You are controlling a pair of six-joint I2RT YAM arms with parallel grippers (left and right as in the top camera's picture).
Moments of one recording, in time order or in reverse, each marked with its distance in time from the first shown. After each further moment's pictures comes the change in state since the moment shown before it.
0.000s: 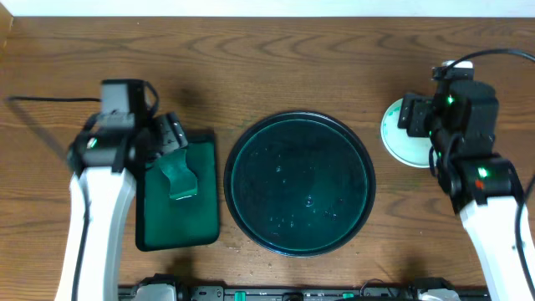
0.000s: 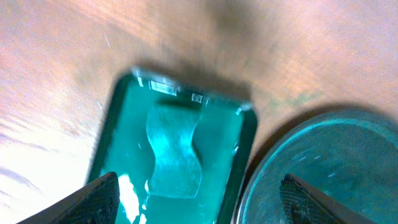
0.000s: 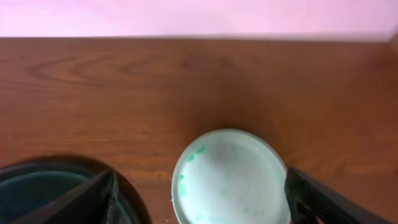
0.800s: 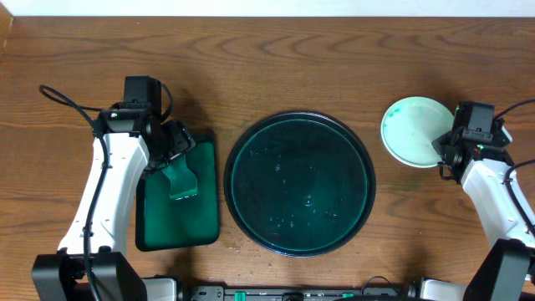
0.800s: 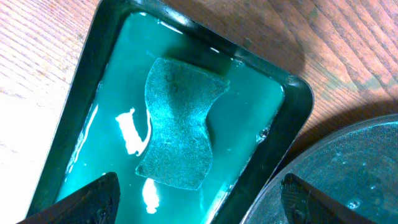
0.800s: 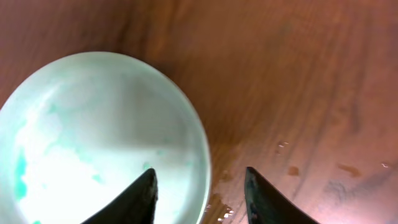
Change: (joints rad) left arm 0.000 0.246 -0.038 -0.026 0.018 -0.171; right arm -0.285 0.342 -0.169 0.014 0.145 0.756
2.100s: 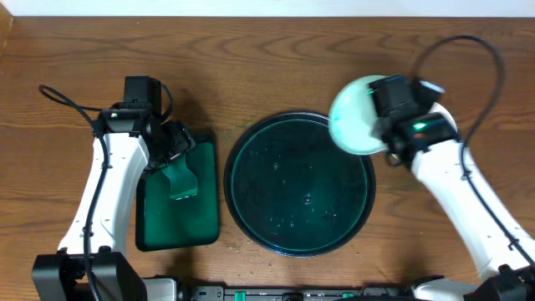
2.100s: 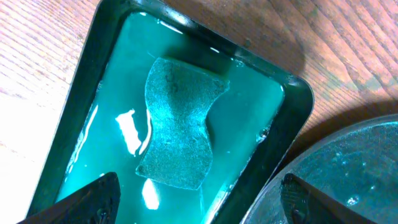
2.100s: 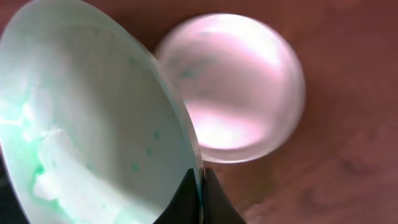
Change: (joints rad) left arm 0.000 0.000 0.000 0.000 0.000 0.000; right arm 0.438 0.000 0.324 -0.424 0.183 -0.024
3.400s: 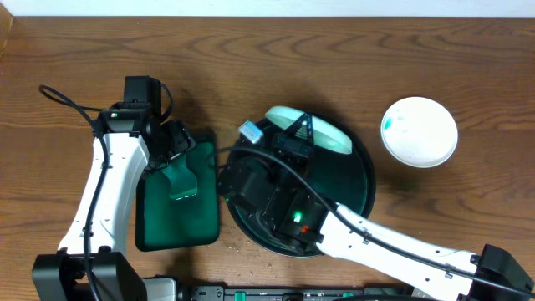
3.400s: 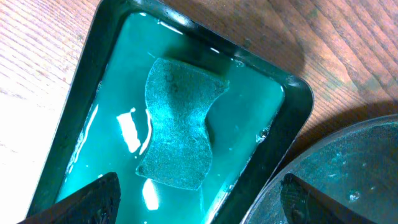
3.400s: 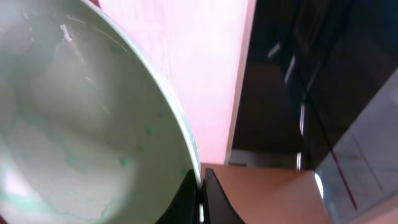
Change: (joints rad) left arm 0.000 0.000 0.000 0.000 0.000 0.000; right arm 0.869 0.082 0.000 0.555 0.962 -1.618
